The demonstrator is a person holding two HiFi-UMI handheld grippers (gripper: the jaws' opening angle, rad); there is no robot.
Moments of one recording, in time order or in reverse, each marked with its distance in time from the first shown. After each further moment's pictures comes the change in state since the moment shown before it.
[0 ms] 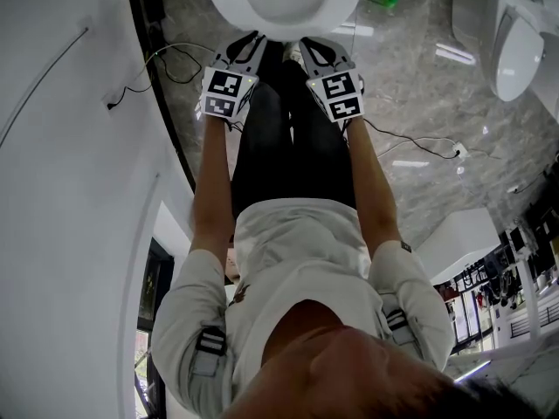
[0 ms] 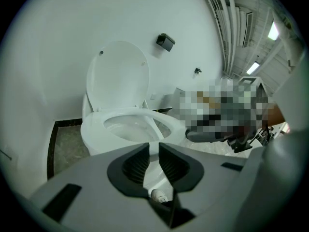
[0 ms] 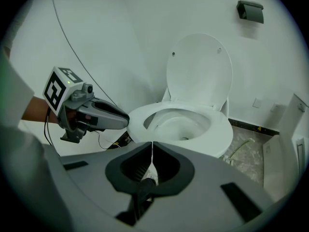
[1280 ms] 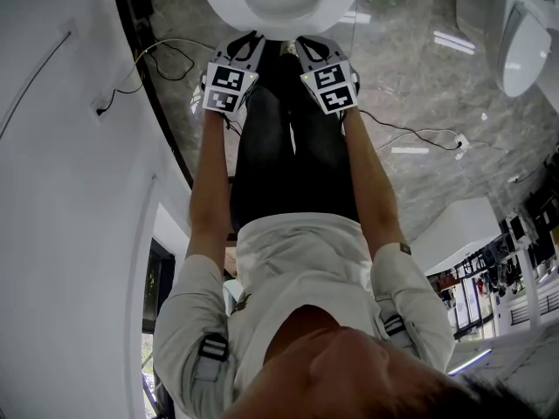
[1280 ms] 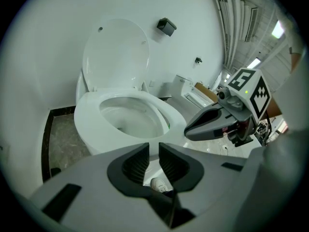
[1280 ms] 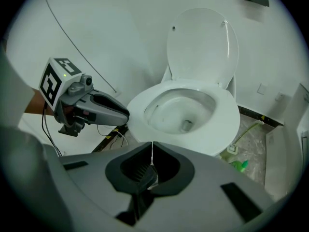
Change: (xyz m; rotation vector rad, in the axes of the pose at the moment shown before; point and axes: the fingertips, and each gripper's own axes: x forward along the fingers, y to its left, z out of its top) left arm 0.039 0.013 -0.075 -0.002 0.115 -0.027; right arm 0.053 0.003 -0.068 0.015 0.154 0.016
